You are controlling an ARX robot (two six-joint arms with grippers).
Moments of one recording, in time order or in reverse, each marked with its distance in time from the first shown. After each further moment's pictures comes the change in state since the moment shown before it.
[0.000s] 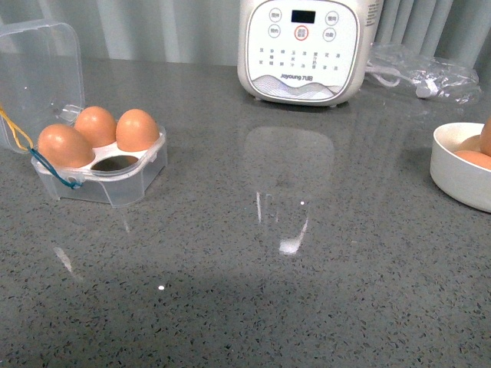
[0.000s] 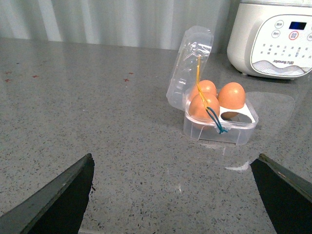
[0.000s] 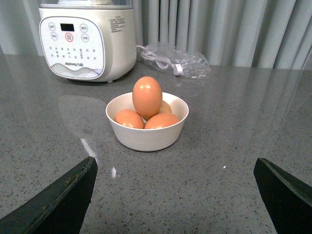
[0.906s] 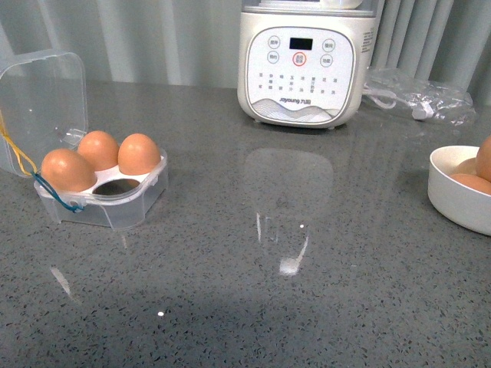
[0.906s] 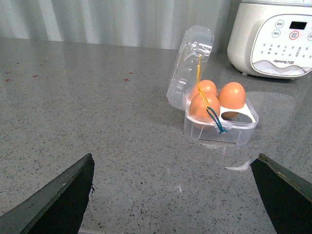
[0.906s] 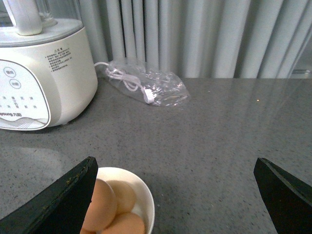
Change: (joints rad) left arm 0.000 0.000 0.000 0.000 0.000 0.000; right arm -0.111 1.098 0.532 0.480 -0.033 0.025
